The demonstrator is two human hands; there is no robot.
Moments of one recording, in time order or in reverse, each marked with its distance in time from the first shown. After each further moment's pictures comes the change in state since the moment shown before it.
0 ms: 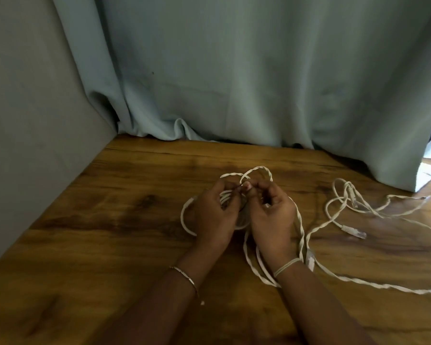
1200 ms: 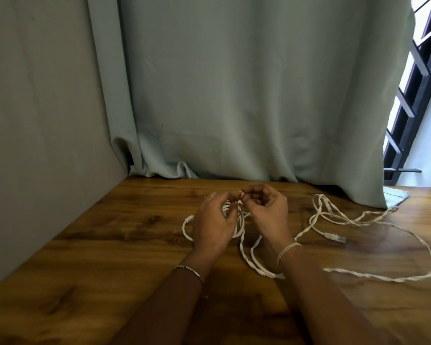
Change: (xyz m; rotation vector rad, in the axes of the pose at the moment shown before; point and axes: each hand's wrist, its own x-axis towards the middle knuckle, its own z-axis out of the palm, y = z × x) left_hand -0.016 0.006 -0.008 0.362 0.067 0.351; right_hand 0.004 -0.017 -0.018 0.088 -0.063 0.055
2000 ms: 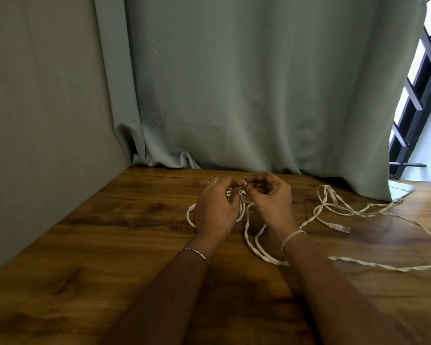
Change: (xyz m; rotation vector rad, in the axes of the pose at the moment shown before) left_hand 0.003 0.002 -0.004 0.109 0.032 0.026; right_hand 0.003 0.005 0.003 -0.072 -0.034 -0.052
